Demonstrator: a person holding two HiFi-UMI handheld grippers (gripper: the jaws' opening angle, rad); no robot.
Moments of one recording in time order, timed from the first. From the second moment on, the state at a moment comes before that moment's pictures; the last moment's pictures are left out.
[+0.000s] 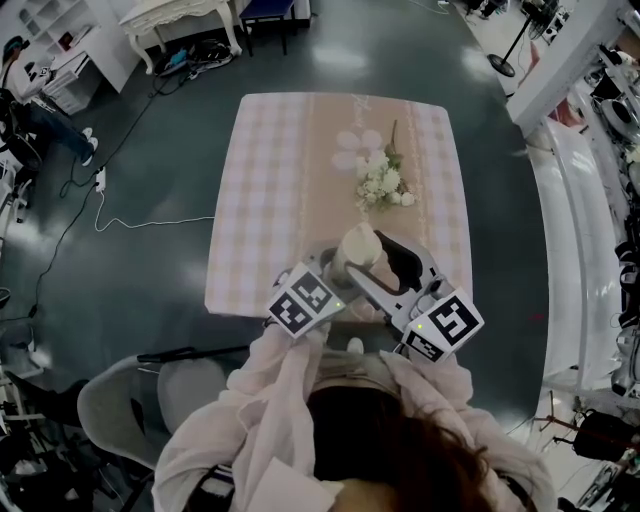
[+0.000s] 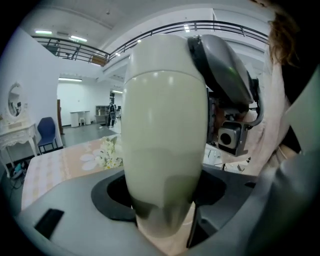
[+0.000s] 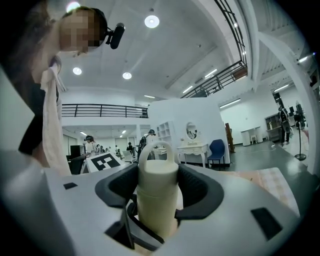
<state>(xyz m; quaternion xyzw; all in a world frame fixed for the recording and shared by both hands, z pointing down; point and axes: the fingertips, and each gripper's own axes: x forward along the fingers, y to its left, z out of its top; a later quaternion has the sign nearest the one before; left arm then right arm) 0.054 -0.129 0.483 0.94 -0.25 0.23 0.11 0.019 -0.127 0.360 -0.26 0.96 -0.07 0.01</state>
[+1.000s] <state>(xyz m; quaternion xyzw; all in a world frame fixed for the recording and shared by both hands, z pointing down) 0.039 -0.144 0.489 0.92 -0.30 0.24 0.09 0.012 -0.132 0.362 -0.27 0.96 -0.05 0.01</state>
